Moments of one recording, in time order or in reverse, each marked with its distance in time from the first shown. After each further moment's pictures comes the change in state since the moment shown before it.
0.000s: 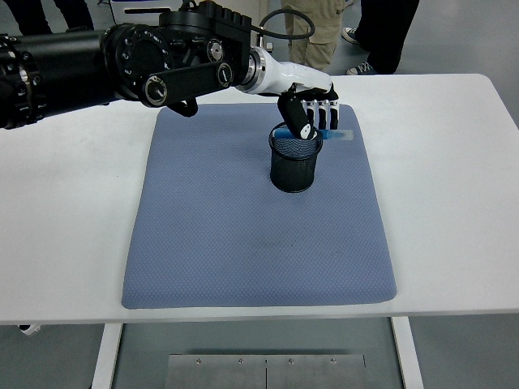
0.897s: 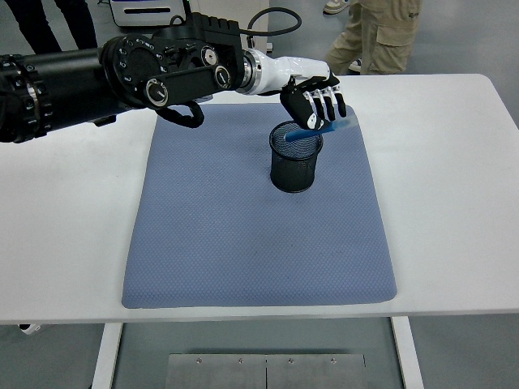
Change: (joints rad) left arm 0.059 0.000 -0.040 0.027 -0.120 0.069 -0.003; right arm 0.000 0.000 0.000 0.000 0.000 0.000 0.000
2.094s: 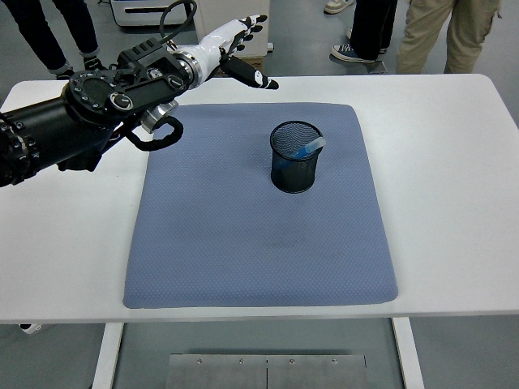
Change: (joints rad) left arm 0.310 0.079 -0.280 0.163 -0.158 0.350 -0.052; right arm 0.000 0.000 0.000 0.000 0.000 0.000 0.000
